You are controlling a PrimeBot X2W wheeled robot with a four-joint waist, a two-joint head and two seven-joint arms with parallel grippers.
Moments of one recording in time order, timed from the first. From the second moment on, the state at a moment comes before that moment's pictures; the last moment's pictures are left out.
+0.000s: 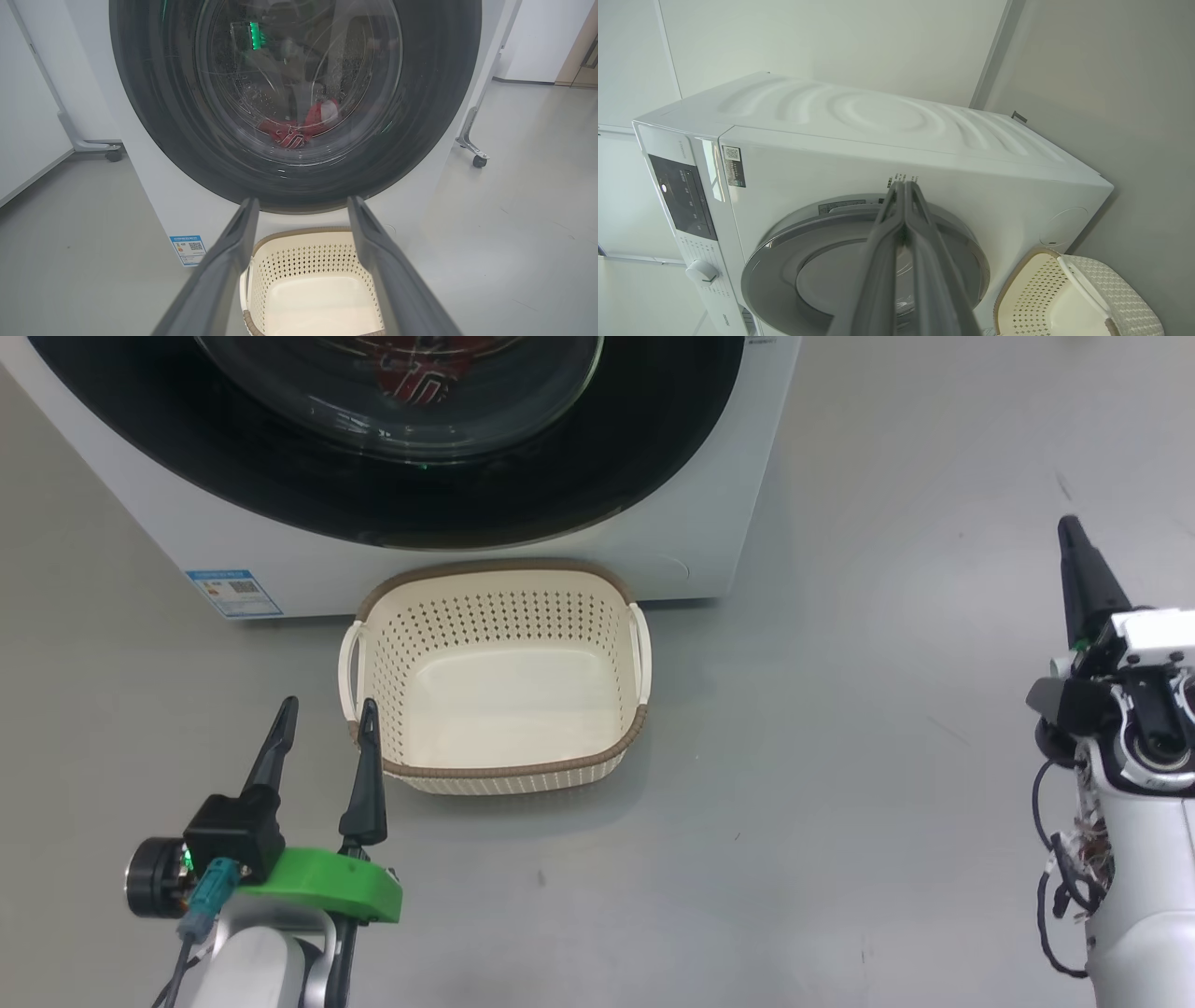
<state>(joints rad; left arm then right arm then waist) -0.17 0.05 -0.20 0.23 -0.31 0.03 -0.25 -0.45 -0.08 -0.15 0.36 1.48 0.11 0.15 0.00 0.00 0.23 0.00</state>
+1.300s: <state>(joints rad) -0.39 0.03 -0.33 0.17 -0.35 0.05 -0.25 -1.06 -0.25 -0.05 0.44 1.55 0.00 0.46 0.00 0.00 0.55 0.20</state>
